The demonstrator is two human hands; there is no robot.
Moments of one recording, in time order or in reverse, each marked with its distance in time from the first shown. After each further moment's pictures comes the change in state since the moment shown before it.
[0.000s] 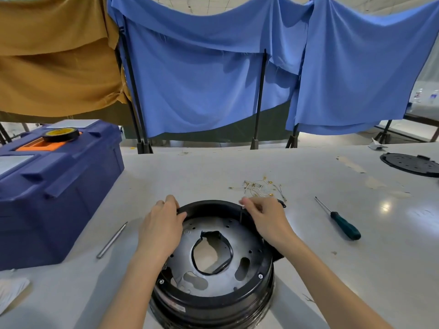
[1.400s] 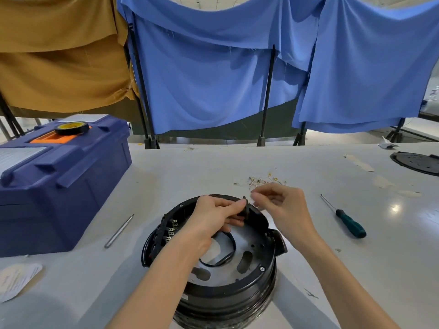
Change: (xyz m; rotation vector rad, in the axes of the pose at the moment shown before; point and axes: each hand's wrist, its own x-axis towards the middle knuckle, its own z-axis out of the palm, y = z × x) left_hand -0.020 0.071 -0.002 -1.080 -0.518 -0.232; right_hand -0.017 -0.010 -0.026 0.390 0.089 -0.177
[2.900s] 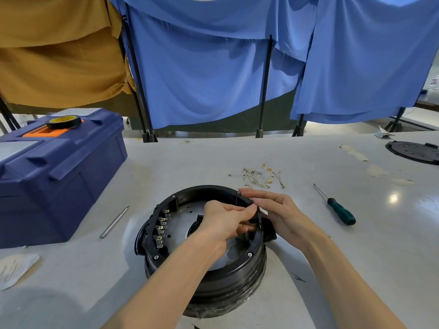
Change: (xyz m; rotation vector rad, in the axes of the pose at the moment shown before) left_hand -0.015 -0.016 0.042 -0.151 0.057 -0.121; right_hand -0.007 0.047 -0.026 0.536 -0.416 0.305
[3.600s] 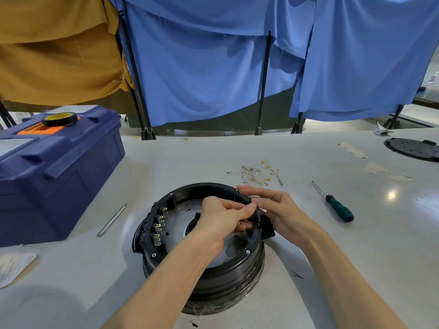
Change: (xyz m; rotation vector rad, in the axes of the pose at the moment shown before) left_hand -0.001 -0.001 -0.002 0.068 -0.016 0.067; right_hand -0.003 -0.001 0.001 -0.012 -0.009 -0.021
